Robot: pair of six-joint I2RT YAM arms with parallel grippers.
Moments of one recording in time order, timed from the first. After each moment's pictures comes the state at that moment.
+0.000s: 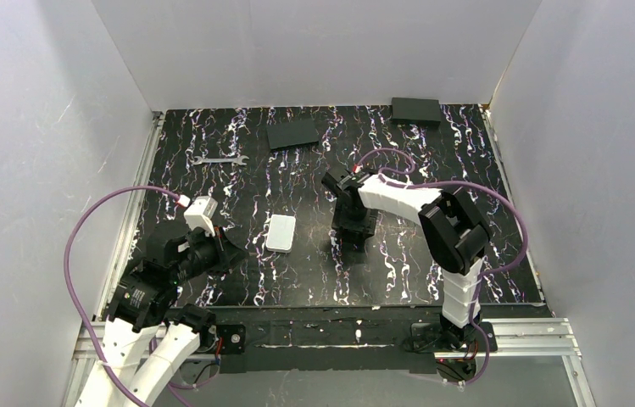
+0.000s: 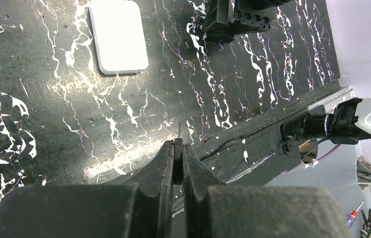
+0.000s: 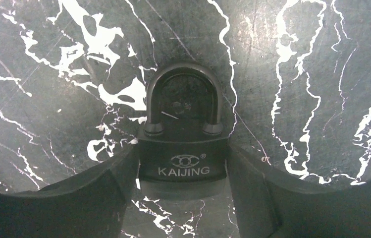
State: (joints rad) left arm -0.37 0.49 0.82 -0.93 0.27 -0.45; right arm 0.76 1.94 1.37 -0.86 0.23 0.94
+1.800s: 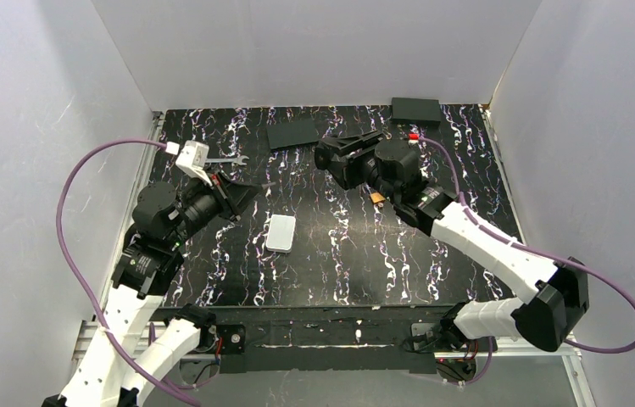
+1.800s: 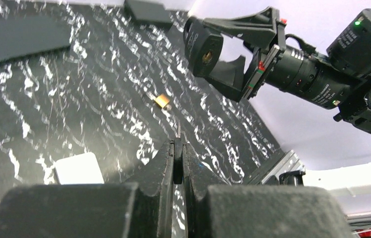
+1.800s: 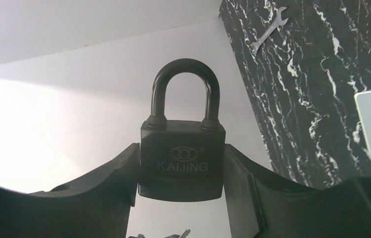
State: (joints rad) left arm -0.37 0.71 0.99 -0.43 0.32 -0.48; right arm 0.78 1.29 1.11 -0.06 0.15 1.67
